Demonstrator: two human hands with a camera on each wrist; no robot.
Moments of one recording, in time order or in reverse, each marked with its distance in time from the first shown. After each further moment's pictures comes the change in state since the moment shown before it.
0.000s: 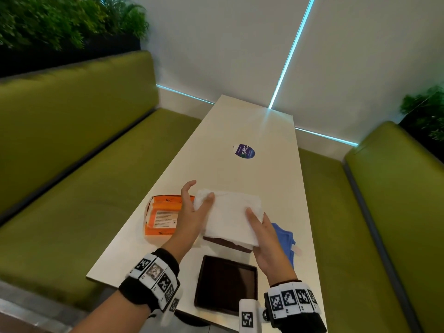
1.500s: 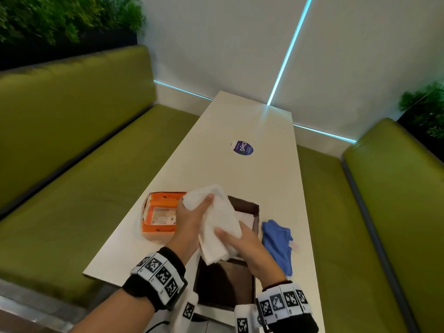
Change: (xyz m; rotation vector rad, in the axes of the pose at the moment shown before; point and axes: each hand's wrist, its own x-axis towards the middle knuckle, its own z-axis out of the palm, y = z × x) left_hand 0.000 -0.013 0.014 -0.348 0.192 -0.246; right_hand 0.002 0.024 0.008 -0.572 -0.126 0.152
